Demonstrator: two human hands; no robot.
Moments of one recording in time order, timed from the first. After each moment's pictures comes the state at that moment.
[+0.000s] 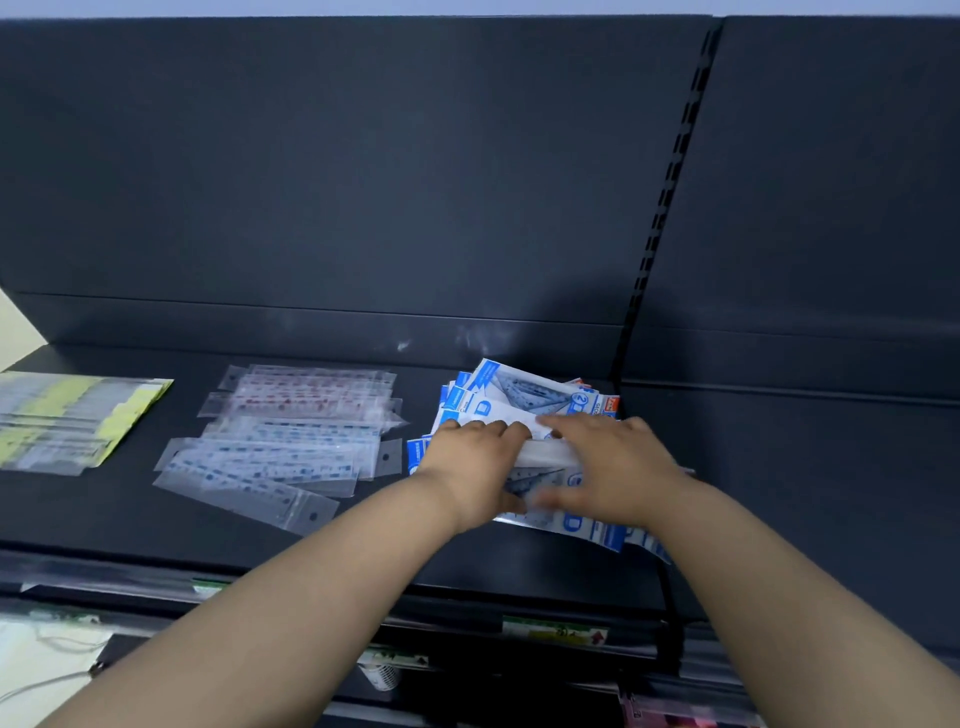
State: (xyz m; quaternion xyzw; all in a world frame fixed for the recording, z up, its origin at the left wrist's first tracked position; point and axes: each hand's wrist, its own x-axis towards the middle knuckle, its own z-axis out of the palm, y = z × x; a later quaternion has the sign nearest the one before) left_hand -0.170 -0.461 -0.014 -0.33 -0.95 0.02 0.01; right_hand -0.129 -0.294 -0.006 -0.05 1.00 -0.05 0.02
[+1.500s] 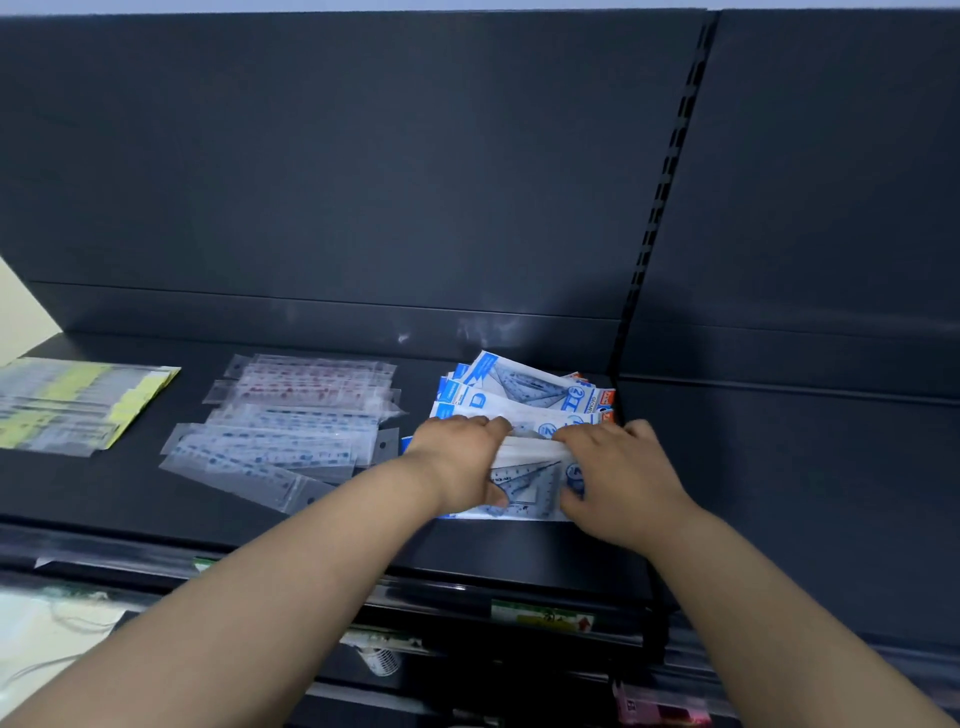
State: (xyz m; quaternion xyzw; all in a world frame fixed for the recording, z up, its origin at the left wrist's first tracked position) left_hand -0.171 -0.466 -0.007 -0.30 -0.95 0.04 -0.07; right_hand -0.109 -0.286 -0.028 -0.10 0.99 0.00 -0.10
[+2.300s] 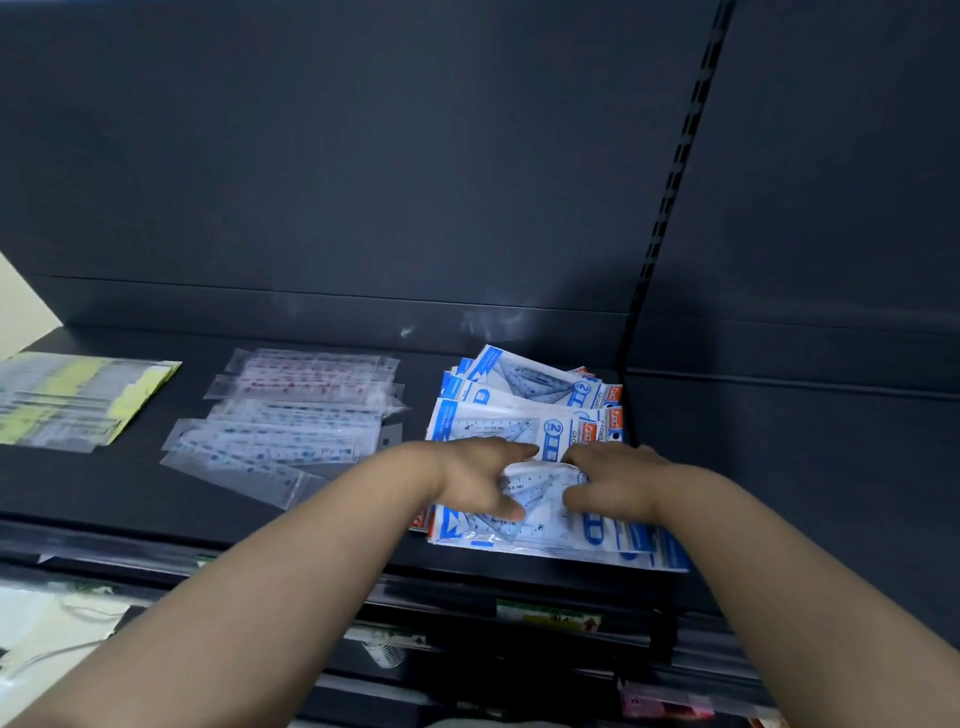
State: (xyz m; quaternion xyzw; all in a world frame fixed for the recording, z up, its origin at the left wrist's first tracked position) left_hand -0.180 -0.466 -0.016 -0.30 -0.89 -0.13 -0.33; right_hand -0.133 -0.281 -0.017 -0.03 0.96 -0.09 0.26
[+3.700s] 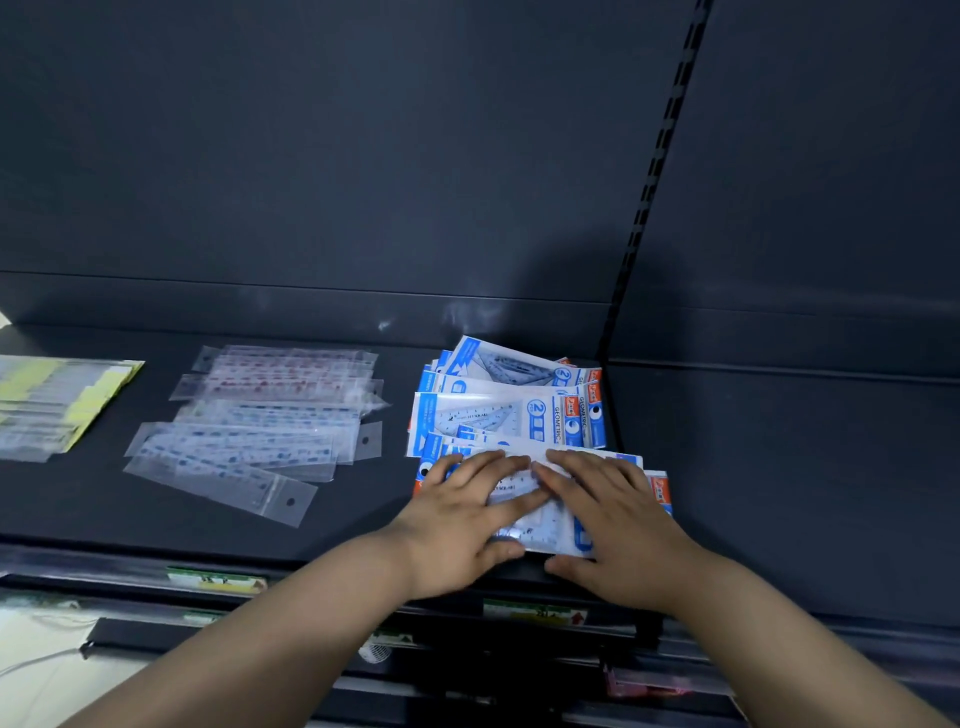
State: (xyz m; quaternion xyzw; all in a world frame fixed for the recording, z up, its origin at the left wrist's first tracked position) left_hand -0.139 -0.486 -0.070 -0.46 -0.89 -0.06 -0.03; right_hand -0.075 -0.271 -0.067 -0.16 0.98 -0.09 -0.01
